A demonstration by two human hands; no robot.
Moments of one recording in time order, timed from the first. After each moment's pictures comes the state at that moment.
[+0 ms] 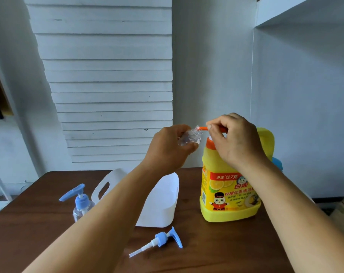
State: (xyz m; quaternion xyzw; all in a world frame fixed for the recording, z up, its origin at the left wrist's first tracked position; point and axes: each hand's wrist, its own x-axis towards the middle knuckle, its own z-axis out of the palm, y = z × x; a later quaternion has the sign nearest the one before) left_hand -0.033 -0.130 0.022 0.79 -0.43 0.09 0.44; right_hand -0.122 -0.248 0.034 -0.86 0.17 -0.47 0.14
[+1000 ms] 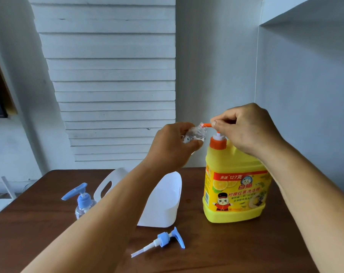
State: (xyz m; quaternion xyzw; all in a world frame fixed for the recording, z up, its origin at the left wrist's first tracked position) left_hand -0.031 -0.130 0.024 0.78 -0.43 0.09 0.45; right_hand -0.135 -0.247 0.063 -0.89 0.17 -0.38 0.18
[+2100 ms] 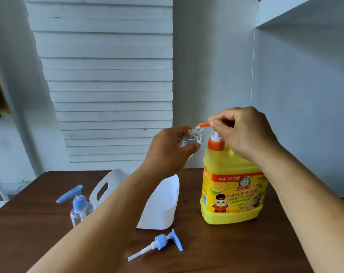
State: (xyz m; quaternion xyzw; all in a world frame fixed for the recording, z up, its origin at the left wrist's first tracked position) left_hand -0.030 -0.130 0.019 0.78 -0.41 0.08 0.47; right_hand -0.135 -0.247 0.060 -0.88 0.17 -0.40 0.18
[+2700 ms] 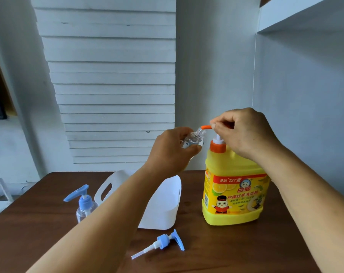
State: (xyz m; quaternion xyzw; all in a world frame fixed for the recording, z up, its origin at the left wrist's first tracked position) left_hand -0.033 -0.125 0.024 0.79 -0.42 0.09 0.44; right_hand -0.136 -0.243 0.066 -0.90 0.17 -0.38 0.15
